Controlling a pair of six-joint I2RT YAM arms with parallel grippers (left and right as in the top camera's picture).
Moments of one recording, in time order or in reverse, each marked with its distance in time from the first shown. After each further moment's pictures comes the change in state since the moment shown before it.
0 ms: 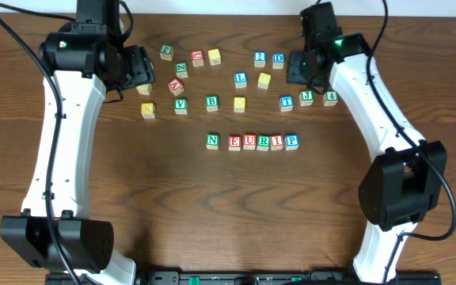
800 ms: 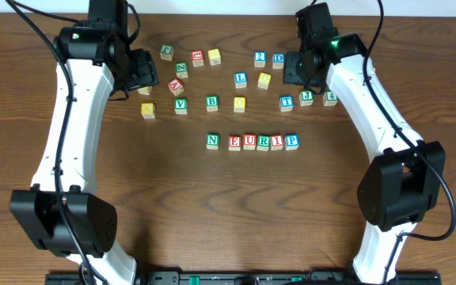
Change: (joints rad) left arm 0.000 0.088 0.000 0.000 0.000 0.000; right arm 0.009 0.000 0.000 -0.001 -0.003 0.000
